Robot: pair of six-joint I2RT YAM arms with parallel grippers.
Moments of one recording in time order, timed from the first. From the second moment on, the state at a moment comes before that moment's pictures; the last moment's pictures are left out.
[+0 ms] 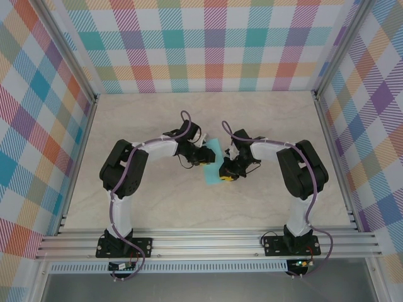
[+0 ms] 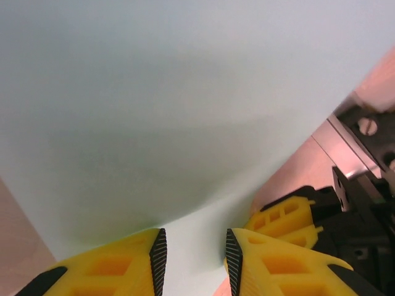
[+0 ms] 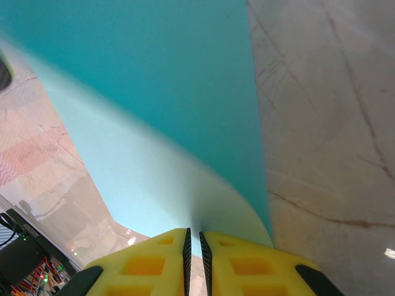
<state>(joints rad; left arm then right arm) -0.53 2.02 1.32 -0.36 0.58 -0.52 0.47 1.91 1.09 -0.59 -0.61 0.52</state>
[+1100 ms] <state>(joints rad) -0.46 2.24 1.59 -0.42 0.63 -0.59 0.47 1.93 1.12 -0.59 -0.62 0.49</state>
